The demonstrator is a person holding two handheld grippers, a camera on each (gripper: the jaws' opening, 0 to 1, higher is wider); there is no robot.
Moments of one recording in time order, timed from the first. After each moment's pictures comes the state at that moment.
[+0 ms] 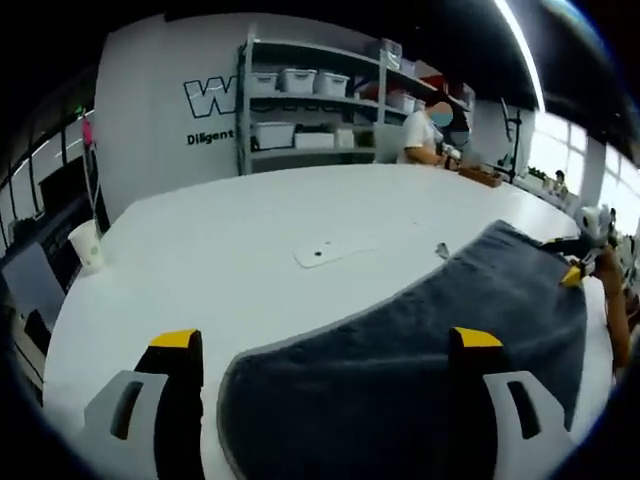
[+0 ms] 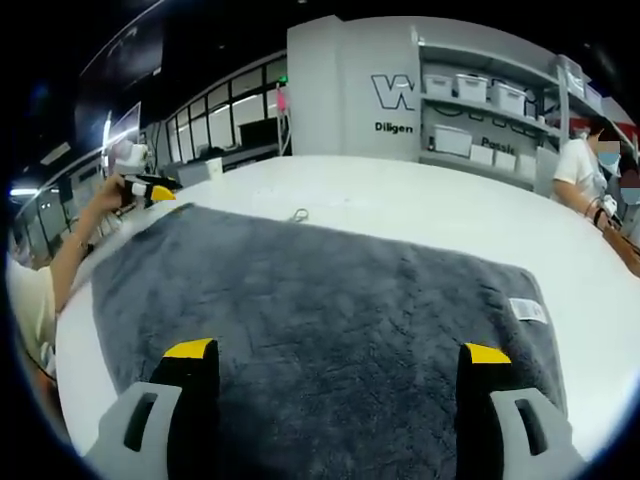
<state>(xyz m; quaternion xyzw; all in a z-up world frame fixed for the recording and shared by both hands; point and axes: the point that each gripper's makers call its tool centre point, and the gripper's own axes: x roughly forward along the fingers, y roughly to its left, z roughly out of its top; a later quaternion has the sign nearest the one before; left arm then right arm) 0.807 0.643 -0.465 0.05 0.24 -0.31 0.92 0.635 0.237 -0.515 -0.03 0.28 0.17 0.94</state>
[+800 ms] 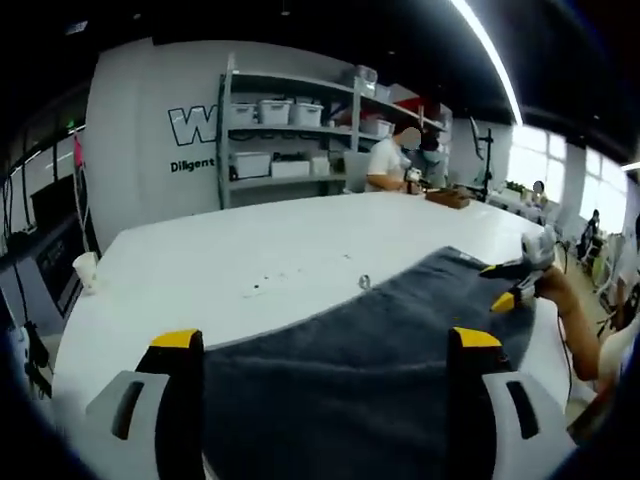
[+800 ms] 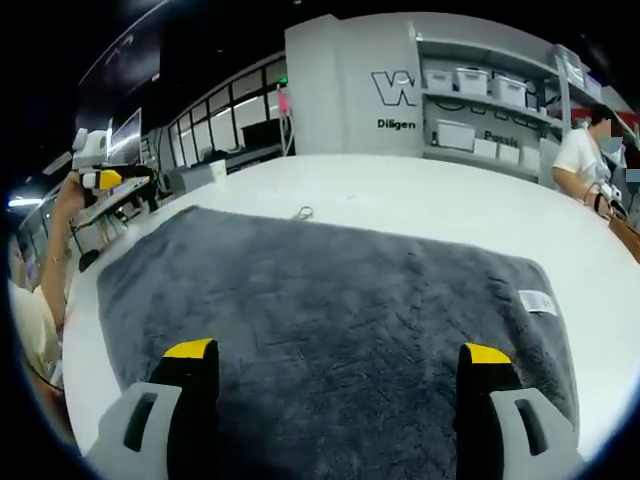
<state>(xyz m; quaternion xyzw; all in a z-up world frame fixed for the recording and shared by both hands) 0.701 0.608 -0.401 0.05 0.21 -0.34 0.92 0.636 0.240 -0.518 -0.01 0.29 0.18 0.94</state>
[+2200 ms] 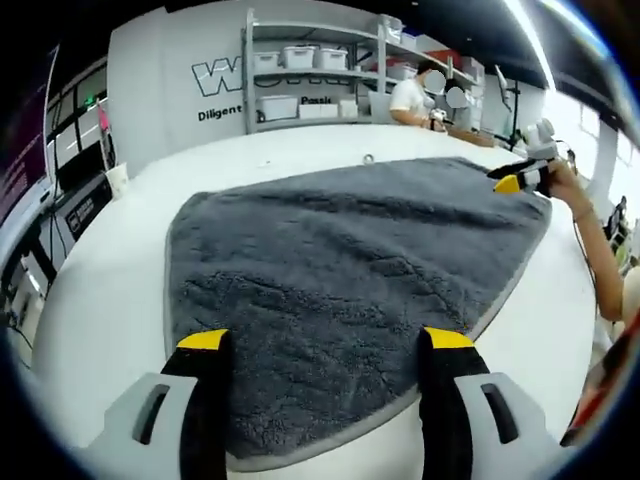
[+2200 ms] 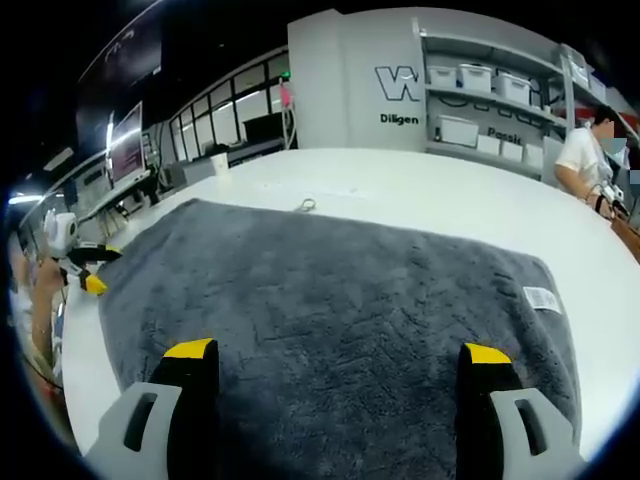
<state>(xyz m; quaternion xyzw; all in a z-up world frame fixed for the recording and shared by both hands) 0.589 0.657 -0.533 0.09 0.29 -0.26 0.92 0.632 0.245 -0.526 -0.02 0.30 0.19 0.94</state>
